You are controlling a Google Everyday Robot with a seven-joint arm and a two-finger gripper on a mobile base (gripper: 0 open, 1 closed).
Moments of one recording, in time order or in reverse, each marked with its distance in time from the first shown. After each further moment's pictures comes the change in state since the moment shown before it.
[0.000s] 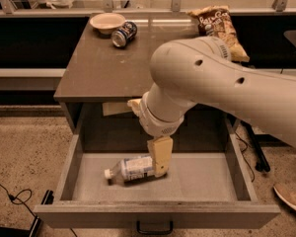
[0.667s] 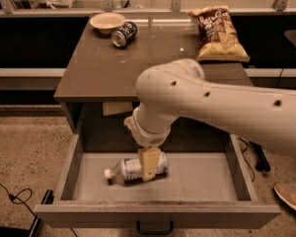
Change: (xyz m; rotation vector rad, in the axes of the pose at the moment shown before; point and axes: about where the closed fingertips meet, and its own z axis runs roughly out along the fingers) arm 0.003 0.004 0.062 -0.059 0.006 0.051
